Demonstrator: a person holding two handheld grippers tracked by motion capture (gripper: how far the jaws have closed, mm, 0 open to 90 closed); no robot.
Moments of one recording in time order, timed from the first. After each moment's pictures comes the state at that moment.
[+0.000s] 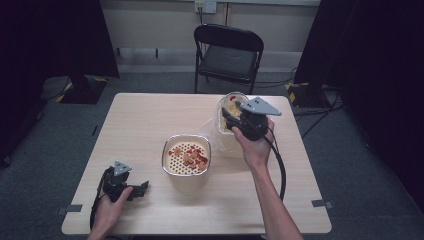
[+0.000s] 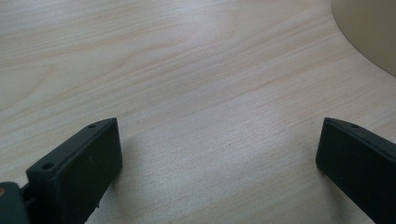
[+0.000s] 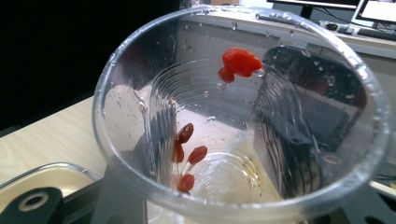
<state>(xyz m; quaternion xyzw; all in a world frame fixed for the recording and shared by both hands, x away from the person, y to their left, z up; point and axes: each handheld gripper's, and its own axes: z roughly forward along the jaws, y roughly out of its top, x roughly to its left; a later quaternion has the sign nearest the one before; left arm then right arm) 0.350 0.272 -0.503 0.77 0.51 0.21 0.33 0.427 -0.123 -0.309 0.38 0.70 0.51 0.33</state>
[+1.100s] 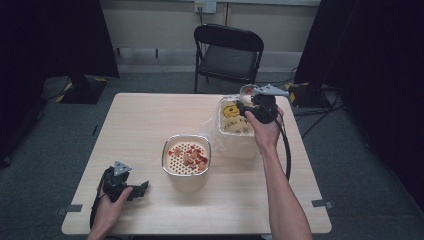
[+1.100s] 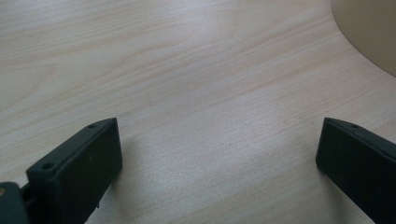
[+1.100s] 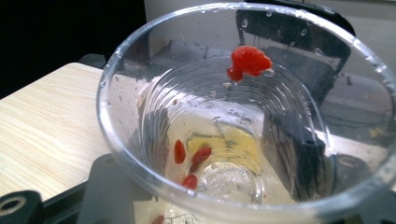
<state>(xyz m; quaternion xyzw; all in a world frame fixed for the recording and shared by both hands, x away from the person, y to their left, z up) 0.350 0.272 -0.503 0.77 0.51 0.21 0.32 0.497 -0.163 -0.329 0.45 0.71 0.46 0.29</state>
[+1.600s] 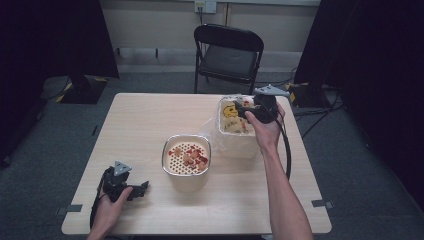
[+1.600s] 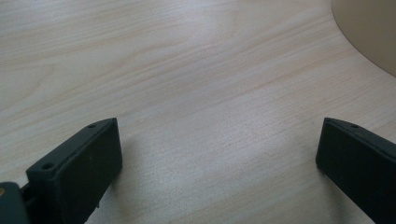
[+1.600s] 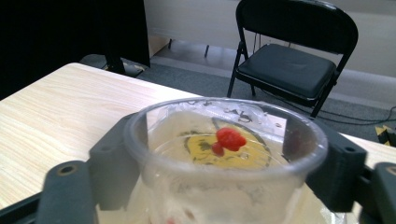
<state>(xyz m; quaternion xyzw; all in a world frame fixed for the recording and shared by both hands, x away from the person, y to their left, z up) 0.350 0.272 -0.503 0.77 0.51 0.21 0.32 0.500 -0.165 -0.332 0.46 0.71 0.46 0.29</state>
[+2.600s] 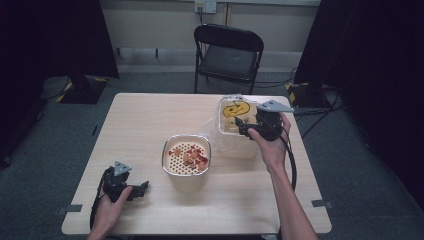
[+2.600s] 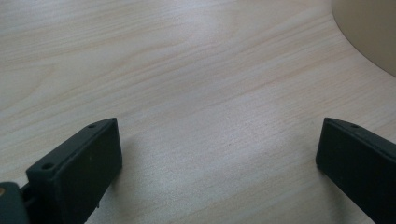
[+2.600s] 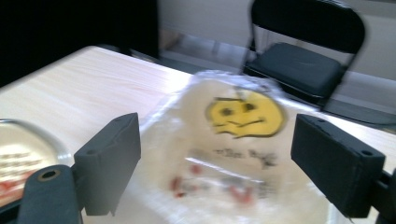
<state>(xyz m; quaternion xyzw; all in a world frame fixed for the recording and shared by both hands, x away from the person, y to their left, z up) 0.350 0.272 -0.503 0.77 0.51 0.21 0.32 0.442 -0.168 -0.336 0.43 0.72 0.47 0.28</state>
